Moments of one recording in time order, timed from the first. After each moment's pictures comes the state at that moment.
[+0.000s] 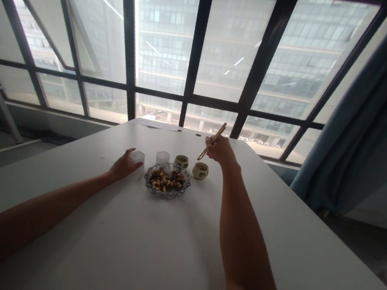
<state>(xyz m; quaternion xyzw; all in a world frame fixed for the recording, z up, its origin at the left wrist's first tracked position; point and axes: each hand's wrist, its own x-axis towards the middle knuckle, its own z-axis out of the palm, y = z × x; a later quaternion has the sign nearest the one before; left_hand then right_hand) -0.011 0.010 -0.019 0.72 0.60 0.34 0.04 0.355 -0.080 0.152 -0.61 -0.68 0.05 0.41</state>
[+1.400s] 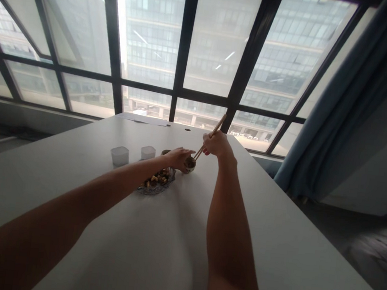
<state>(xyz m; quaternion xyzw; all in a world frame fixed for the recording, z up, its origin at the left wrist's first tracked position) 0.241 0.024 0.051 0.95 0.28 0.12 -0.02 0.388 -0.092 0.163 -0.67 -0.62 0.11 0.39</state>
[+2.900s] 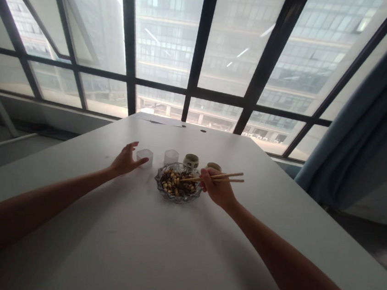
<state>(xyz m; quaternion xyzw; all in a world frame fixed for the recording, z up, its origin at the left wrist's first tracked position) -0.027 0.016 -0.004 0.74 0.53 0.41 0.05 0.315 -0.130 0.055 -0.48 -0.68 0.22 0.52</state>
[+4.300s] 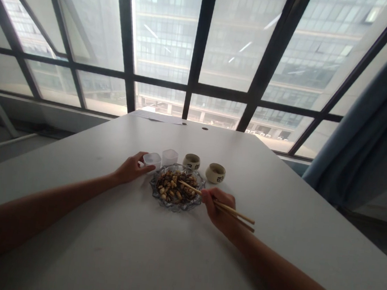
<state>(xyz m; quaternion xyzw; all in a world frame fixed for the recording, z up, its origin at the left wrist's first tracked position) 0.008 0.010 -0.011 0.76 0.48 0.39 0.18 0.320 -0.149 0.008 -0.49 -0.69 0.06 0.52</state>
